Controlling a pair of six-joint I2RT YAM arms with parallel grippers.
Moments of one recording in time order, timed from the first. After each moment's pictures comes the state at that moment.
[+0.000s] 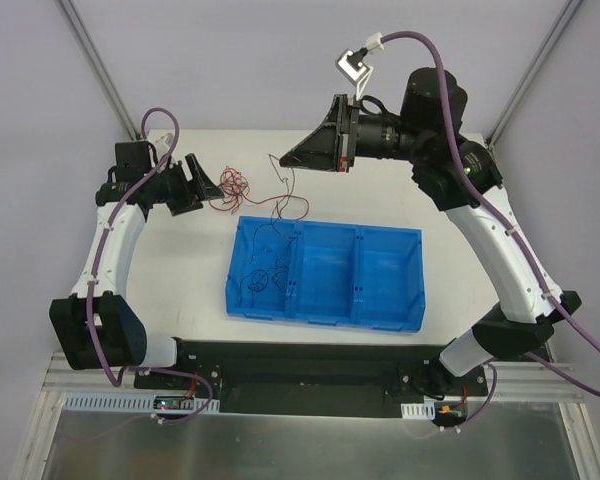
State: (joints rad) left arm 0.10 1.37 1.25 -0.65 0.60 -0.41; right arm 0.71 1.54 2.08 -0.58 -0.79 0.79
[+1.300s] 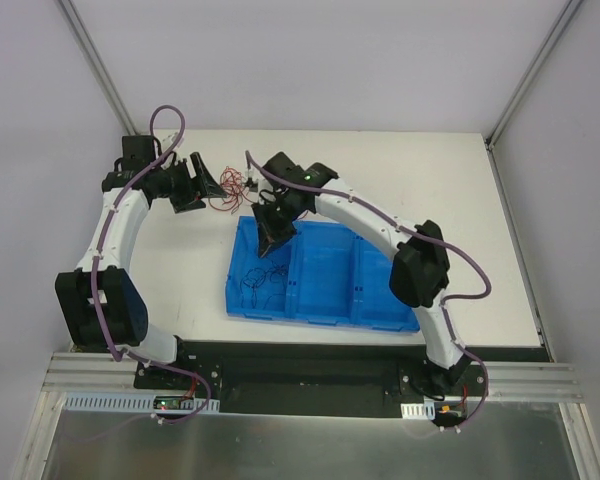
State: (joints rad) left arm 0.10 1.49 1.30 -0.69 0.63 -0.37; right arm 0.85 2.11 2.03 -1.00 -0.52 0.42
